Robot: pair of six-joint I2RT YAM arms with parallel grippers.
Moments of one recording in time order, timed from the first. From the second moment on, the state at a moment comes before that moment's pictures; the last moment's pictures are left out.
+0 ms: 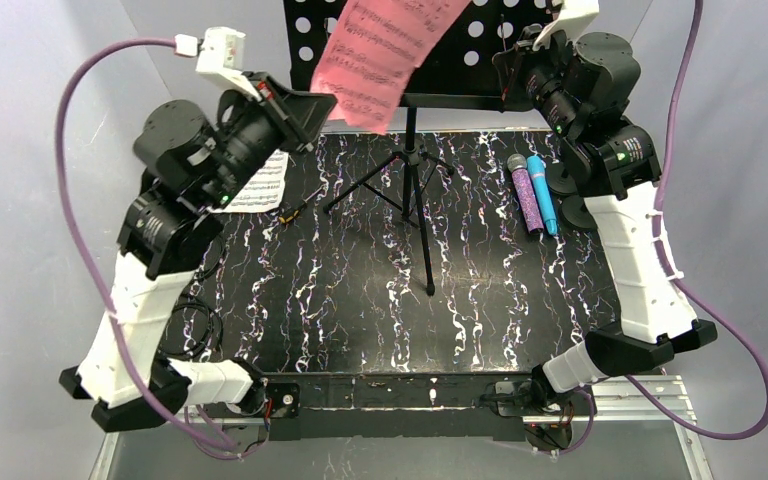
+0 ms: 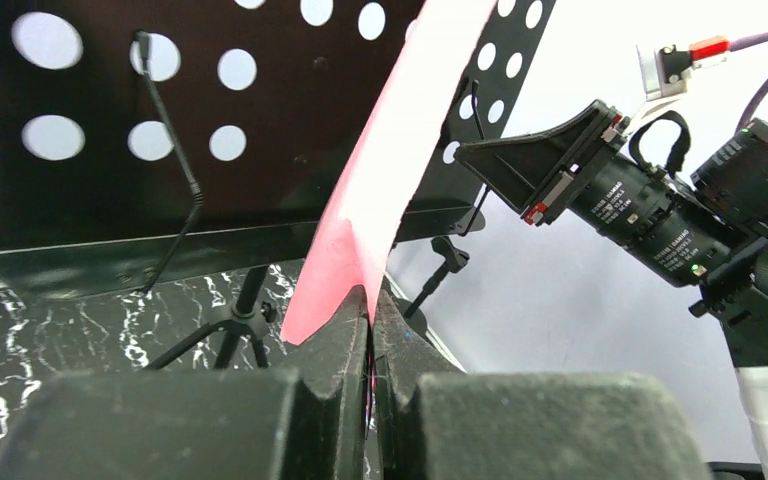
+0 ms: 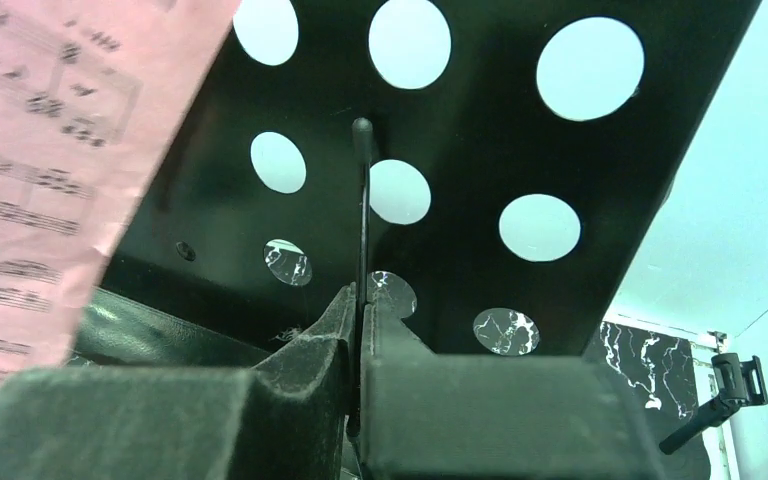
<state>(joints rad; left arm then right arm) -0.65 1.28 1.96 -0.54 -0.03 -0.45 0.44 1.48 2.11 -0.60 0.09 0.07</state>
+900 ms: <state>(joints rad) -0.65 0.84 1.91 -0.96 -0.16 -0.23 0.44 1.31 1.96 -0.52 0.04 -0.01</state>
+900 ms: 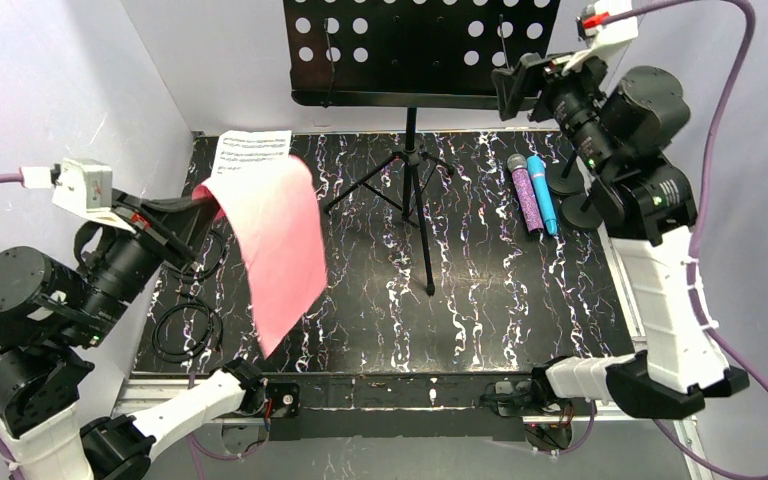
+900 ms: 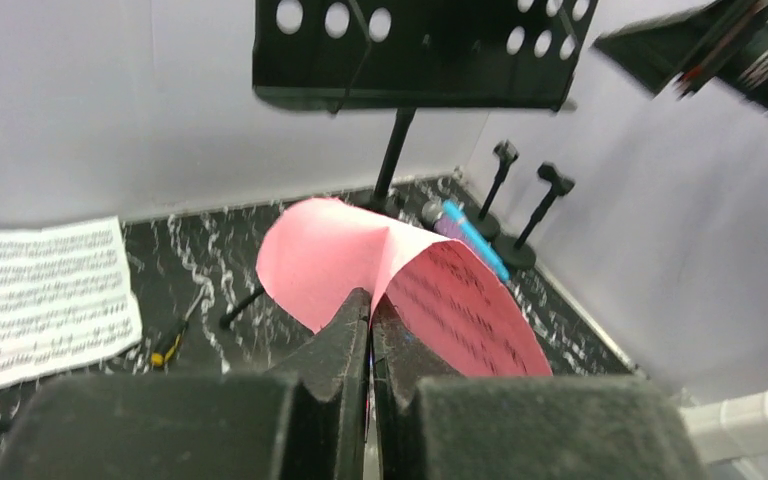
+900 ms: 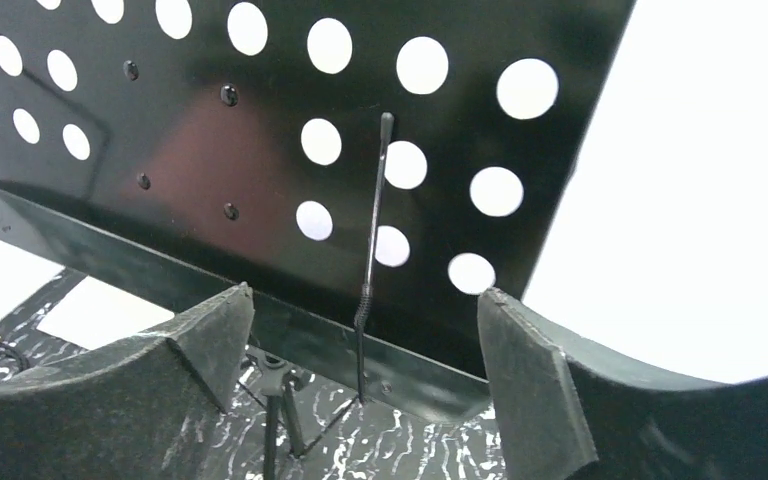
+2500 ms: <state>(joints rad) 0.17 1.40 1.61 -1.04 0.44 -0.65 0.45 0.92 1.40 -0.41 0.00 -0.09</state>
